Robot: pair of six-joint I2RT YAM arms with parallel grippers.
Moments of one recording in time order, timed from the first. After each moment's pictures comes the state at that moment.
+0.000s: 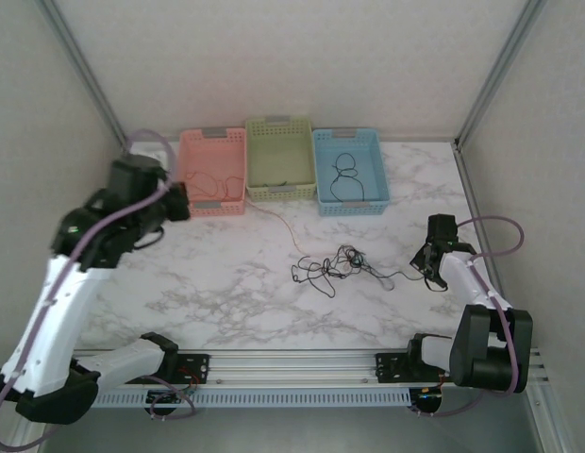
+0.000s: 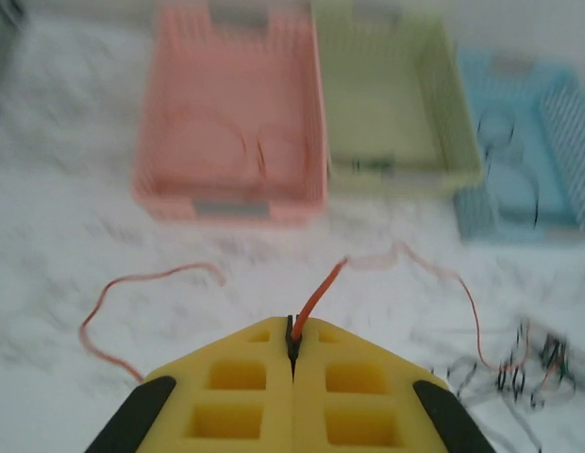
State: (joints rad) left arm -0.46 1.08 1.48 -1.12 -0.21 -0.44; right arm -0.08 1.23 0.66 -0.64 0.20 0.61
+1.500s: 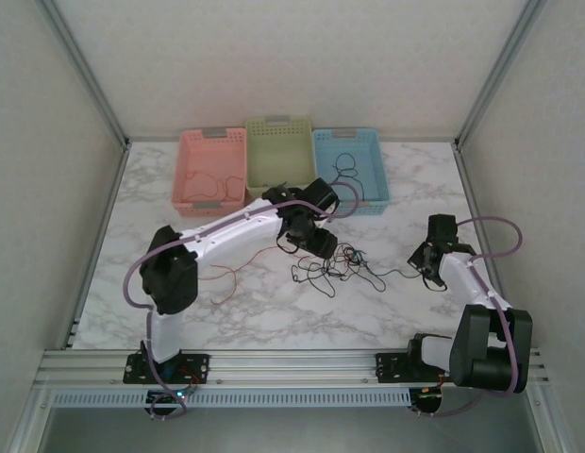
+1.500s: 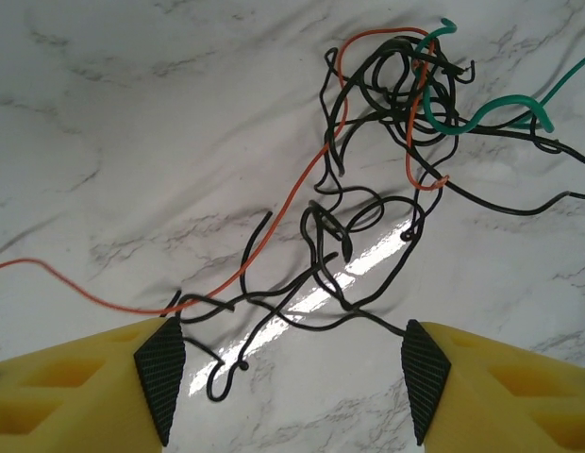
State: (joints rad) left arm -0.92 1.97 1.74 -0.97 0.09 -0.36; right arm -0.09 1.23 0.65 -0.60 0.13 0.61
